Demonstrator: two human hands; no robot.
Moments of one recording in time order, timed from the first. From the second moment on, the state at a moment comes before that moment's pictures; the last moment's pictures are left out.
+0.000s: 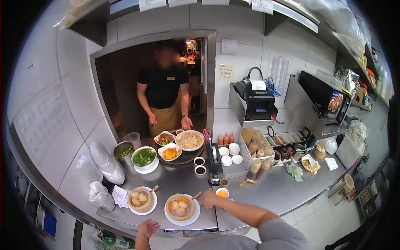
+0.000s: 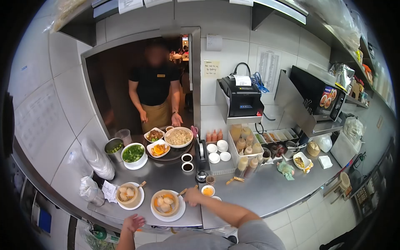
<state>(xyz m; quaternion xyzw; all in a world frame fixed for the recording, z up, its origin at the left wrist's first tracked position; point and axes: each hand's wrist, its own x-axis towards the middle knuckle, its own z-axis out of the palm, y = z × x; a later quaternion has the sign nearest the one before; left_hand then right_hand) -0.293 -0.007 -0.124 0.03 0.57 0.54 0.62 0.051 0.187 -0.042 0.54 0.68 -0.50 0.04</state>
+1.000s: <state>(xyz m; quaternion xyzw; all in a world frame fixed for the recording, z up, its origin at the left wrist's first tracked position) -0.223 -0.016 0.084 0.42 0.38 0.73 0.39 -0.064 0.108 0.115 0.10 0.77 -0.63 -0.08</state>
